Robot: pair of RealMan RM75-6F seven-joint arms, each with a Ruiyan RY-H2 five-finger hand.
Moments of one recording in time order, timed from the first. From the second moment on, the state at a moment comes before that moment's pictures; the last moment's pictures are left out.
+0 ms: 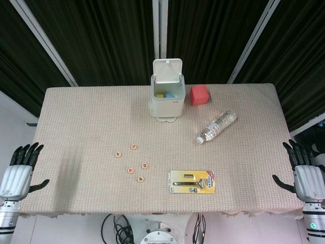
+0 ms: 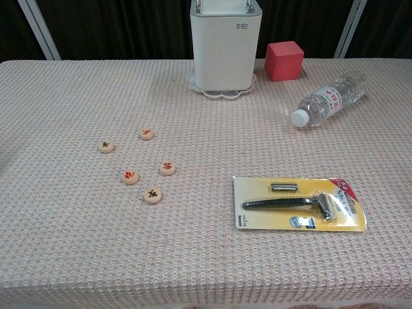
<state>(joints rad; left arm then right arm) -0.11 -1.14 -0.03 -1.62 1.50 1.47 0.11 0.06 -1.11 0.07 -1.64 -1.49 1.50 0.04</state>
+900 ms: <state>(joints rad) -0.30 -1.19 -0.01 -1.76 1.58 1.16 0.23 0.07 -1.09 0.06 -1.64 -1.50 1.46 0.11</state>
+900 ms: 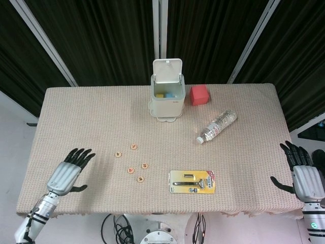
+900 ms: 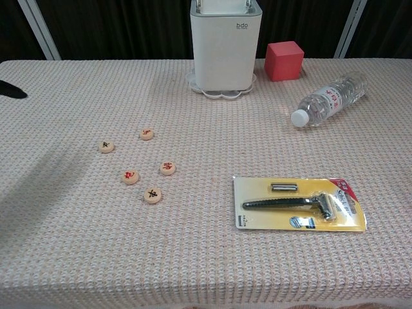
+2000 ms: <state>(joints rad) -0.60 -1.51 -0.08 -1.58 1.39 0.87 0.27 0.04 -1.08 0.05 -1.63 -1.52 1.49 0.18</state>
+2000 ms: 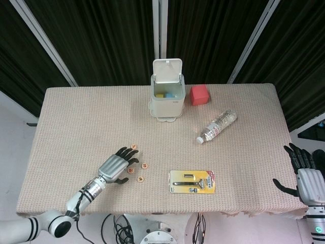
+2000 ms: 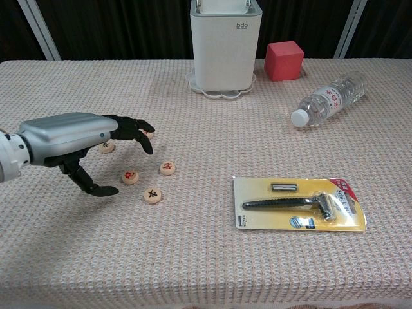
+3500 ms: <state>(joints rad) -0.64 -1.57 -0.07 -1.46 1.37 0.93 0.19 0.04 -1.08 0.05 -1.61 -1.49 1.47 0.20</state>
